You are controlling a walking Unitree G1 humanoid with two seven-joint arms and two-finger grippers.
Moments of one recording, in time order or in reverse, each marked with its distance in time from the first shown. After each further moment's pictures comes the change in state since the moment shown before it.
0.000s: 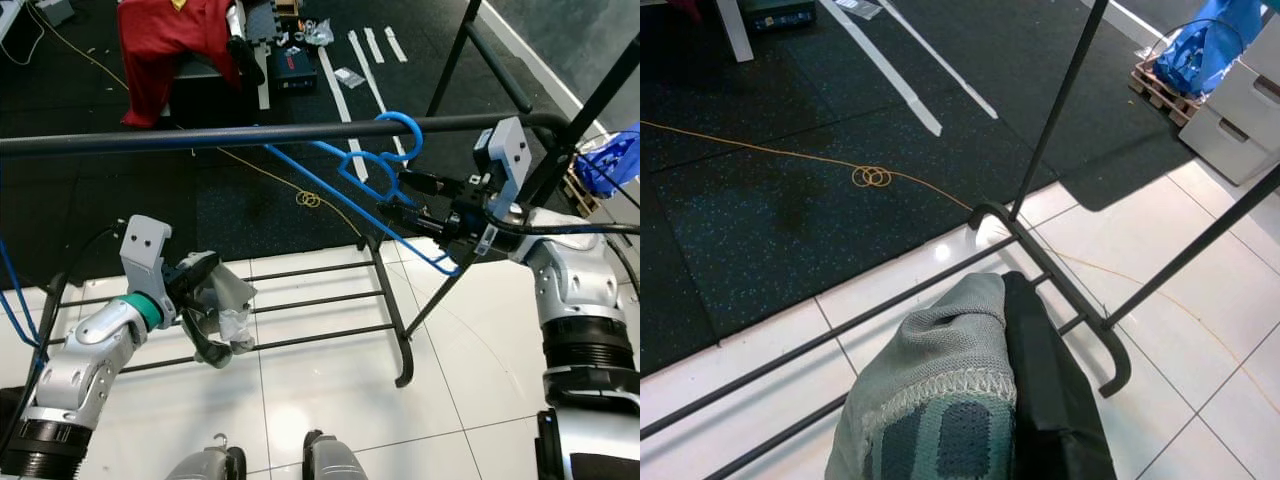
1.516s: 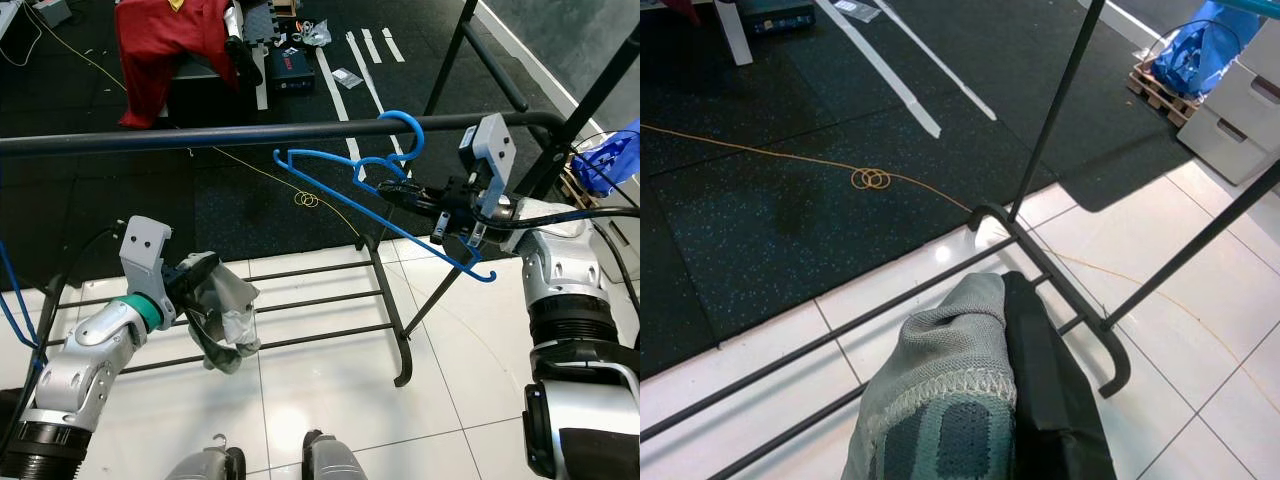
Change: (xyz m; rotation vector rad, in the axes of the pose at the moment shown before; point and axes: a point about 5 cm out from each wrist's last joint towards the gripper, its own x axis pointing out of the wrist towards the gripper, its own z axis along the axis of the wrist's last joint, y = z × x) left arm -0.001 -0.001 0.000 0.003 -0.004 0.001; right arm 0.007 -0.005 0.000 -0.047 0.022 0.077
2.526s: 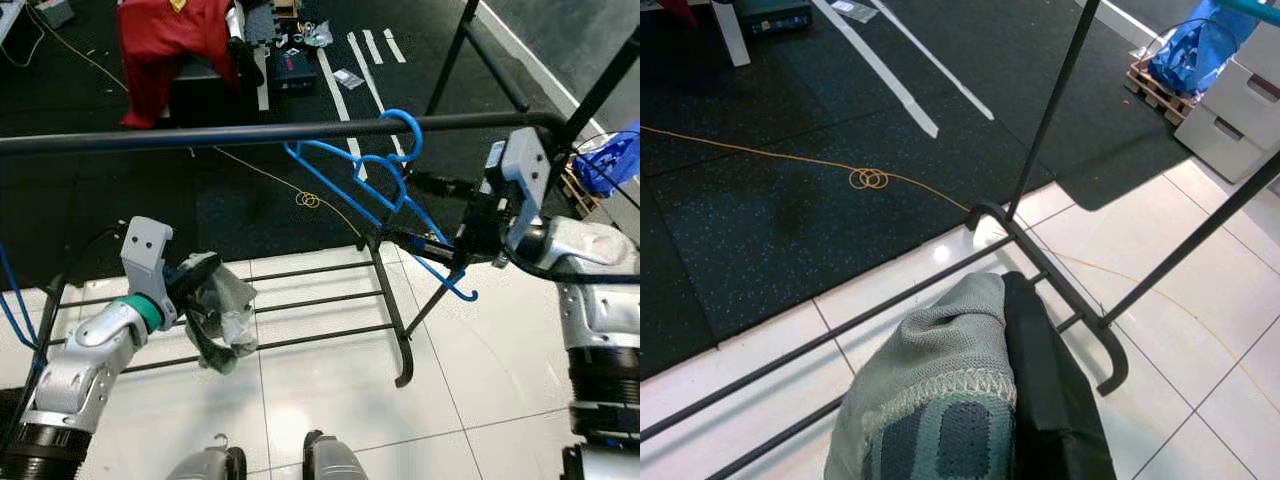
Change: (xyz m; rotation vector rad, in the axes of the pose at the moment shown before) left arm -0.001 -0.002 0.000 0.004 0.004 -0.010; right arm -0.036 0.032 0.017 -0.060 0.030 -0.072
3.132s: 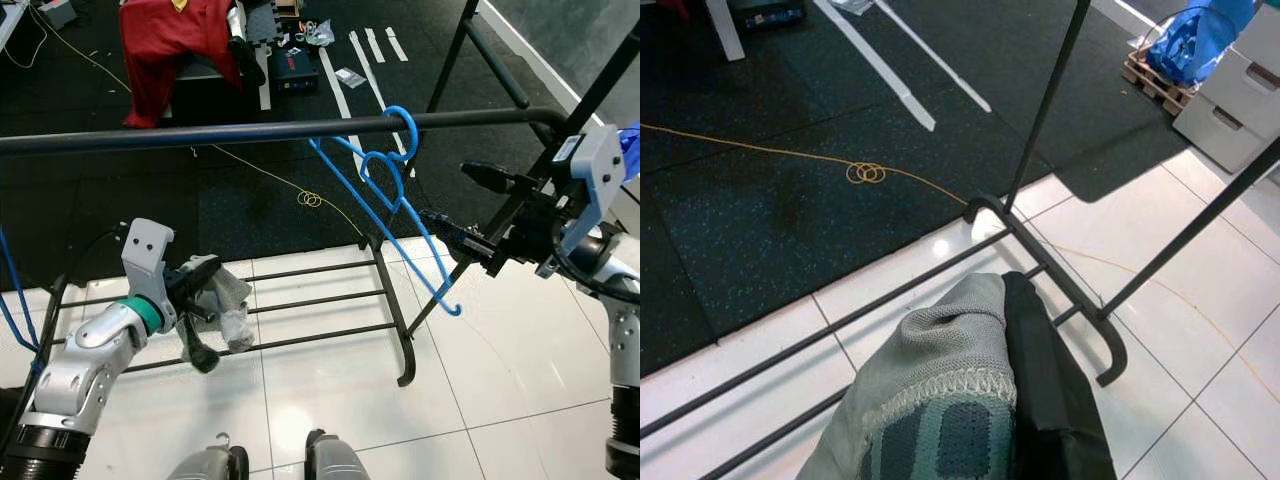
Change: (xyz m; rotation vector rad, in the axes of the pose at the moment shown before) left arm 0.002 -0.002 0.001 0.002 0.006 -0.016; right arm -0.029 -0.010 0.011 0.054 -0.041 -0.253
